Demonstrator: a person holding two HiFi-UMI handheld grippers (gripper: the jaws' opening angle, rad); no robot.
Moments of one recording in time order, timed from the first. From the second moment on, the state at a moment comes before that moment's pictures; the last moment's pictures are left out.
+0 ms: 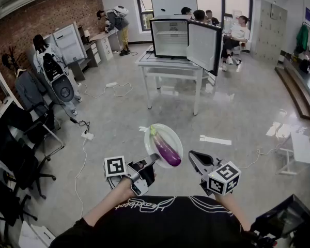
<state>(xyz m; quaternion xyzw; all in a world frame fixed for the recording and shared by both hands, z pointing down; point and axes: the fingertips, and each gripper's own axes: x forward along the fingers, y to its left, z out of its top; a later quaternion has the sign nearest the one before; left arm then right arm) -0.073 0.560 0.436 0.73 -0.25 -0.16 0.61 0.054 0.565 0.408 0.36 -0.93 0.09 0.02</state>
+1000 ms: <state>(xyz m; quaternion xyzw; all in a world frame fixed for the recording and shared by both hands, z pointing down) -0.070 0.575 0.424 0.74 -0.24 -0.18 0.60 0.048 0.572 0.401 0.36 -0.93 0.06 0.03</state>
